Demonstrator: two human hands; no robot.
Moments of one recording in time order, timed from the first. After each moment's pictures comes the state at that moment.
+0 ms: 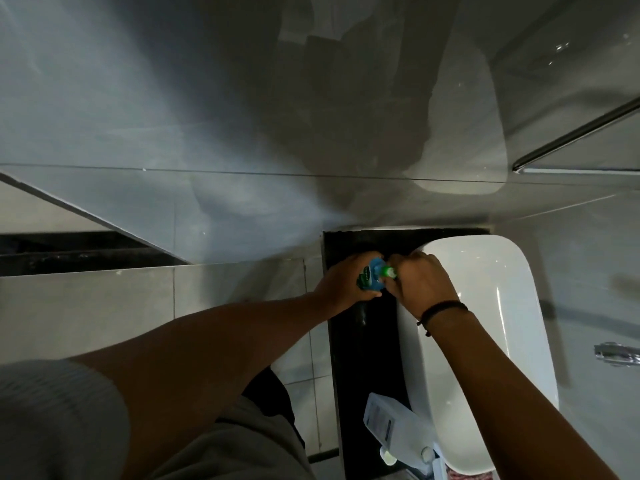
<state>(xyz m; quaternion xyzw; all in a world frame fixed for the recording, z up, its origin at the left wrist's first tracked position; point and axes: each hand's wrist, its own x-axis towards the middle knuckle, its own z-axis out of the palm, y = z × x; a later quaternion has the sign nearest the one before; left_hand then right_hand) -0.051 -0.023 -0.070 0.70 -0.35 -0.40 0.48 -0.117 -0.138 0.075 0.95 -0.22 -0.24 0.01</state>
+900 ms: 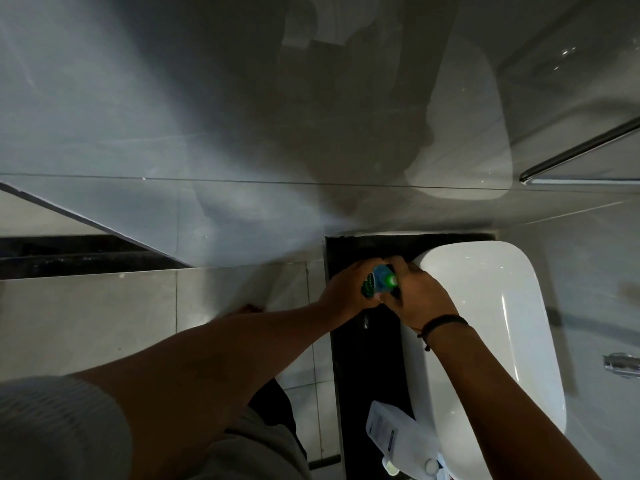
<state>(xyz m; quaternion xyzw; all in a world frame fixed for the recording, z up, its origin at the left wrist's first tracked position) -0.060 -0.025 -0.077 0.72 -0.33 -0.37 0.48 -0.128 -0.134 0.063 0.93 -0.27 -0.24 -0.11</state>
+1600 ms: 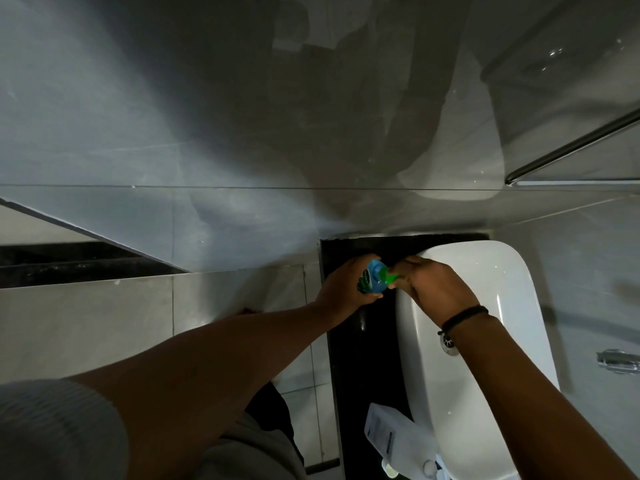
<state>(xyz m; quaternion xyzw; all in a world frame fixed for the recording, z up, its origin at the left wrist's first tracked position) -0.054 -0.029 -0.074 0.72 -0.32 -0.36 0.51 -0.118 -0.156 0.097 0.95 -0.15 -0.25 -0.07</state>
